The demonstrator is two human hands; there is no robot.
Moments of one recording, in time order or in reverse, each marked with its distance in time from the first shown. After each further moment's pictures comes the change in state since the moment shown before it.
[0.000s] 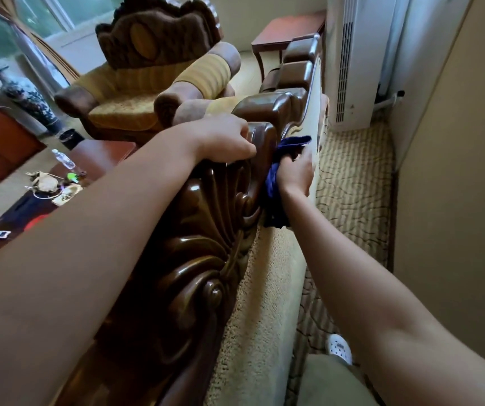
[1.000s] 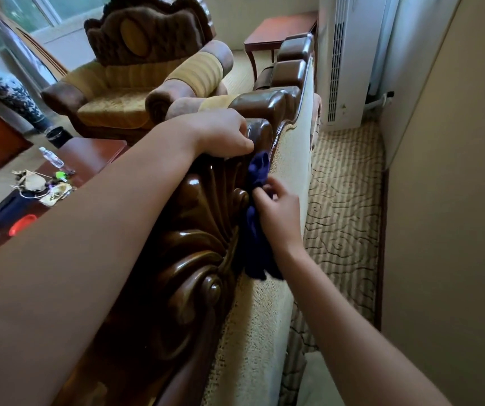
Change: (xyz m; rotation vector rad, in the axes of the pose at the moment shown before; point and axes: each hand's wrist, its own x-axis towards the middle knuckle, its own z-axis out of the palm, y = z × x) left_hand -0.001 -0.001 -0.001 0.018 0.006 0.023; right_hand -0.095 0.016 -0.030 0.219 -0.275 -0.268
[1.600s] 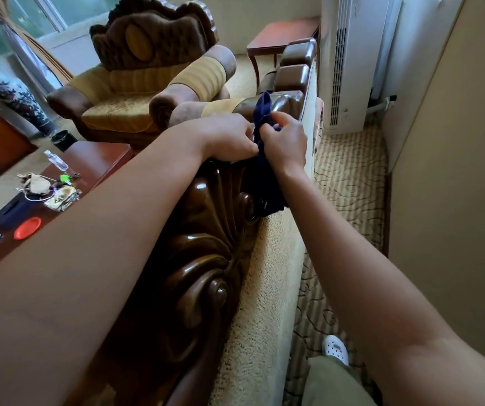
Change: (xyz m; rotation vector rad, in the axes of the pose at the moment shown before) left_hand -0.001 0.002 -0.003 -0.013 -0.026 0.017; right_hand 0.103 -0.043 0.012 -0.297 0.074 -0.073
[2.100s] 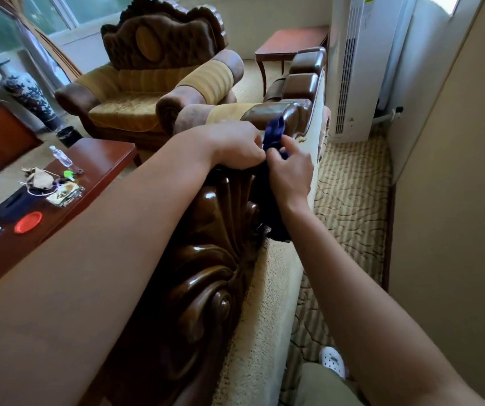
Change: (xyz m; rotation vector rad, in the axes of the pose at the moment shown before) left_hand 0.003 -0.006 0.001 -0.007 0.017 -0.019; right_hand -0.027 0.014 0.007 0.007 0.044 -0.024
